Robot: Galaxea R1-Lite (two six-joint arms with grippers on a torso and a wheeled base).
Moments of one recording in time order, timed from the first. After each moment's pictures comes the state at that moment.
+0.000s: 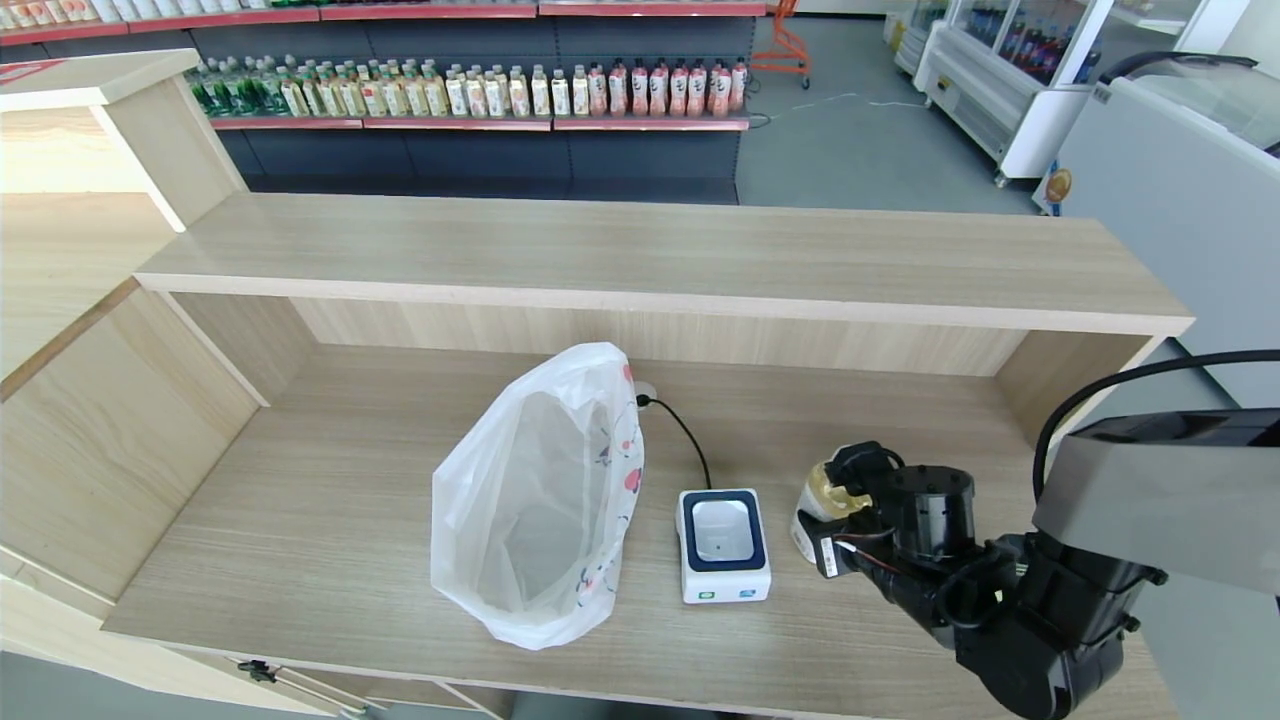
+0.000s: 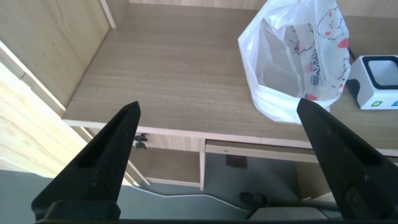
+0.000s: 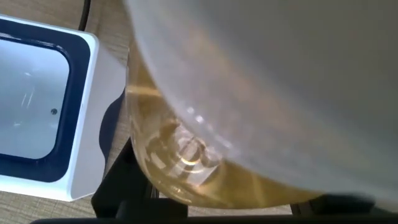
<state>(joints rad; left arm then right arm) 0.00 0.00 0.00 0.00 0.00 0.00 0.44 2.22 -0.56 -1.29 -0.27 -0.09</state>
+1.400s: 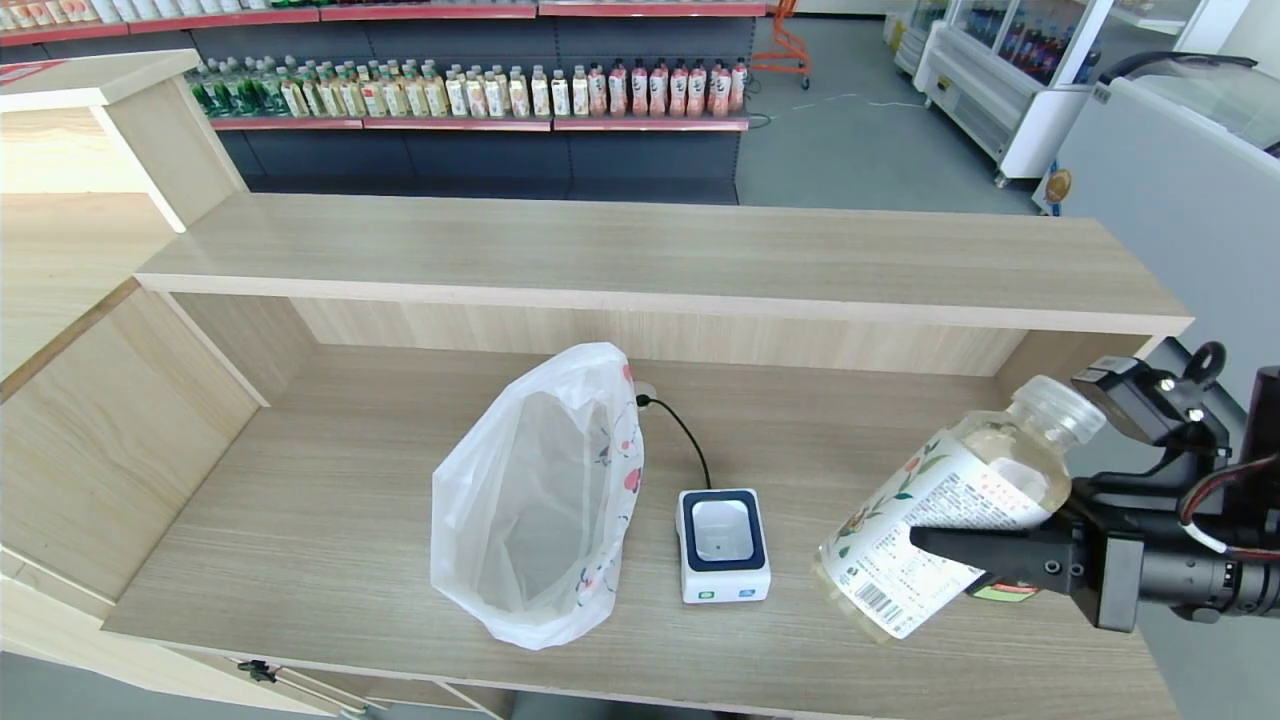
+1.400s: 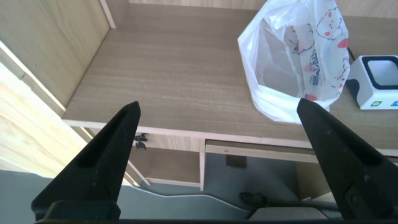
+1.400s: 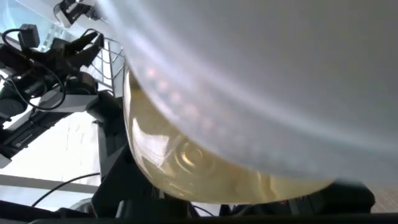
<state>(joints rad) 0.00 0.00 0.00 0.00 0.00 0.00 0.20 1.43 -0.44 -0.72 0.99 0.12</state>
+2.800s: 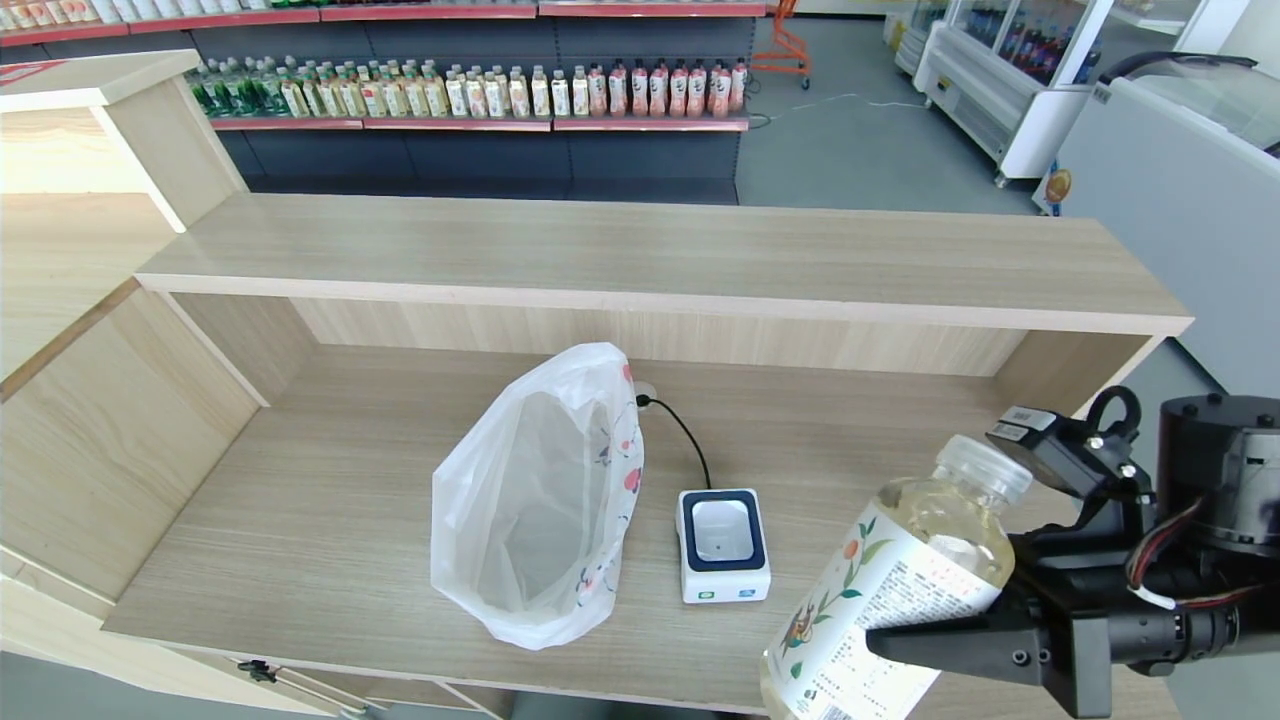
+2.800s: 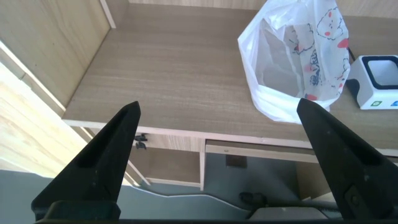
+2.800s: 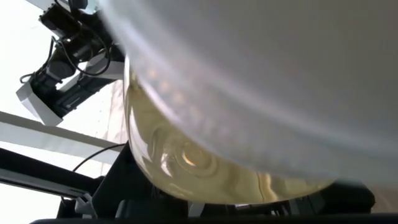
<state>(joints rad) 0.00 0.00 0.00 0.00 0.00 0.00 0.38 1.48 -0.42 -0.73 1.05 0.13</state>
